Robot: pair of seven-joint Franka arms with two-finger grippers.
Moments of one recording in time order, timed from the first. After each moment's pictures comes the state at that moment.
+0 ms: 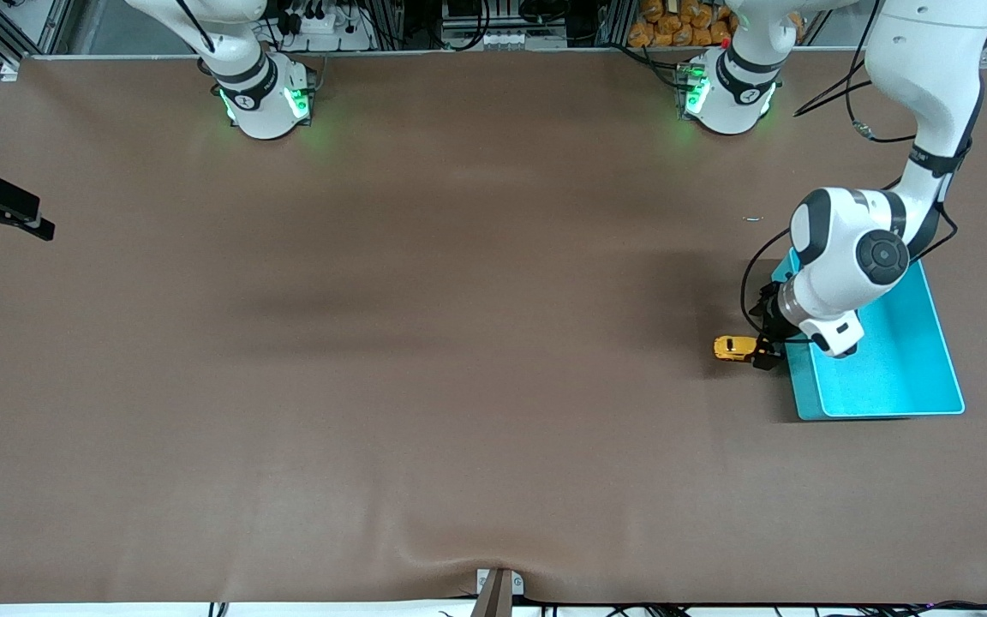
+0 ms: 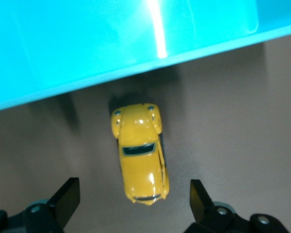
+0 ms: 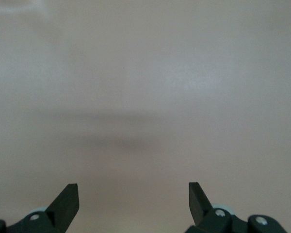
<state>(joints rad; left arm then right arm) 0.07 0.39 -0.16 -2.14 -0.01 2.55 -1.40 -0.15 0.05 0.07 -1.44 0.07 1.51 -0.13</state>
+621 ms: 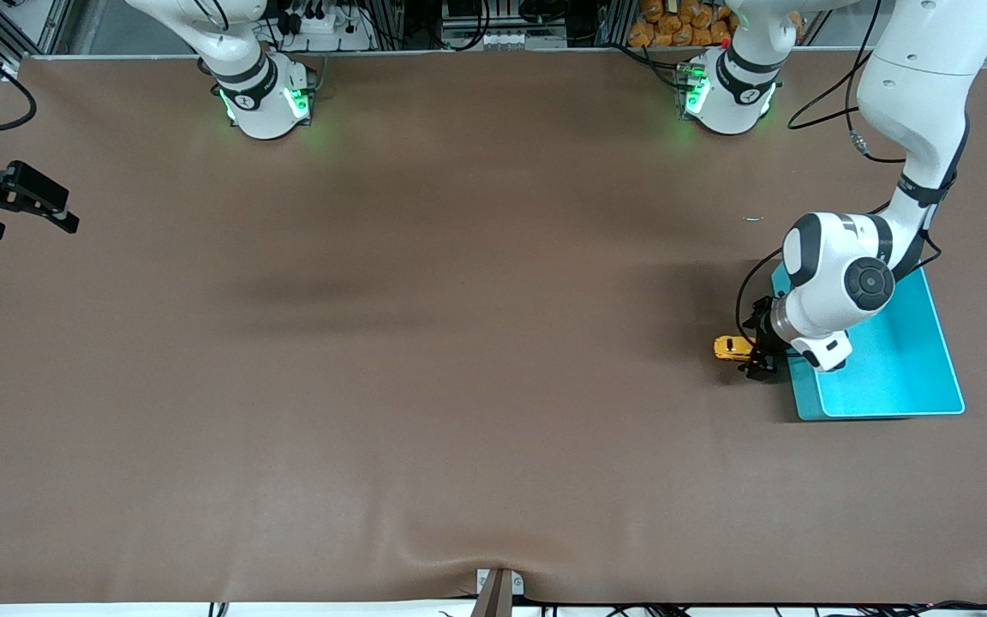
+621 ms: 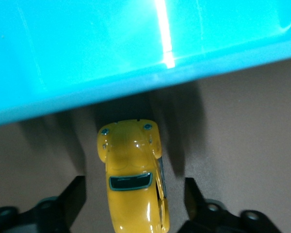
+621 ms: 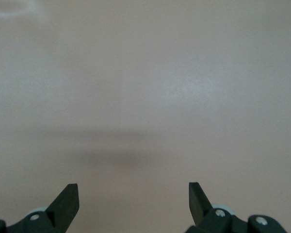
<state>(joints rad) 0.07 0.49 -0.14 -2.10 0.01 2.58 -1.42 -0.15 -0.09 0.07 -1.67 0.07 1.65 -0.13</state>
